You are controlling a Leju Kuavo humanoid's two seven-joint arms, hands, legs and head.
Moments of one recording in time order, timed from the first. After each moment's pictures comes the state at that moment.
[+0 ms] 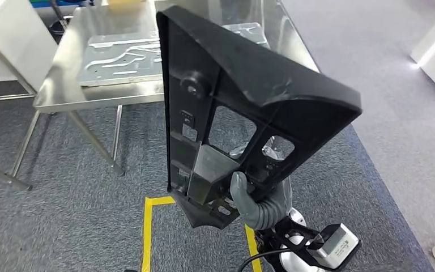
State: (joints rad) left arm -0.10 -0.14 1.13 -0.20 -1.15 0.14 -0.12; right arm -0.21 0.08 0.62 -1.76 0.05 -0.10 -0.62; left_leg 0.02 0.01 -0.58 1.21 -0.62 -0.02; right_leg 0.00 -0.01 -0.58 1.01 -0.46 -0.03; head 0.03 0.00
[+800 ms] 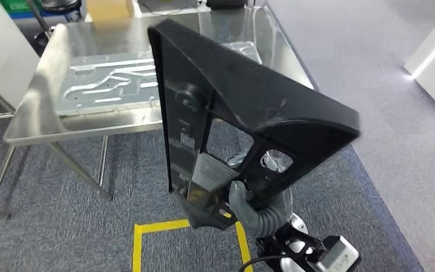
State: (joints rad) left arm -0.10 -0.14 1.14 -0.20 -1.14 0.14 -0.13; right arm -0.20 0.08 0.62 -1.77 0.07 -0.10 -0.63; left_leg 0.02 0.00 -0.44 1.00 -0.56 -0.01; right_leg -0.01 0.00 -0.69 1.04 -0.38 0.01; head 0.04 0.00
